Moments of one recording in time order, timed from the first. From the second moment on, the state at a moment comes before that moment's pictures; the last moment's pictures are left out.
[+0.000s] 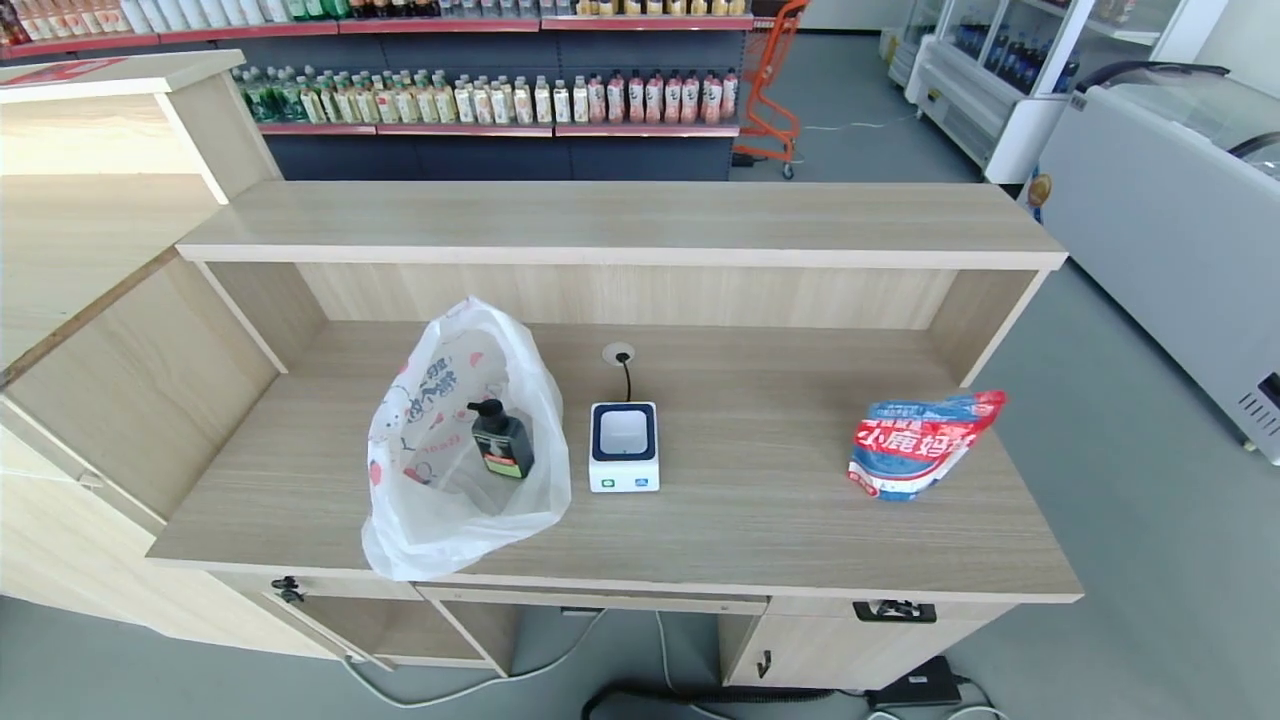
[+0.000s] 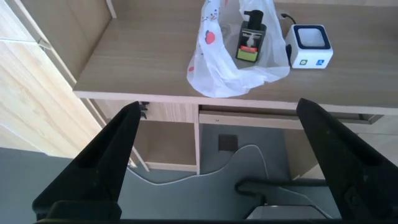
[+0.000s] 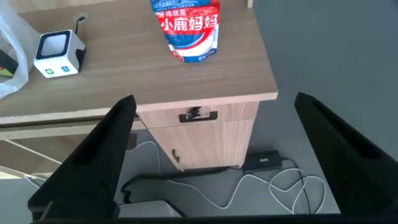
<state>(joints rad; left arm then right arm) 0.00 0.00 0.00 0.00 0.01 0.00 0.00 0.00 0.00 0.00 -0.05 0.06</state>
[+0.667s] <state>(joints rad) 0.00 0.00 0.00 0.00 0.01 0.00 0.01 0.22 -0.24 0.02 -0.04 0.19</state>
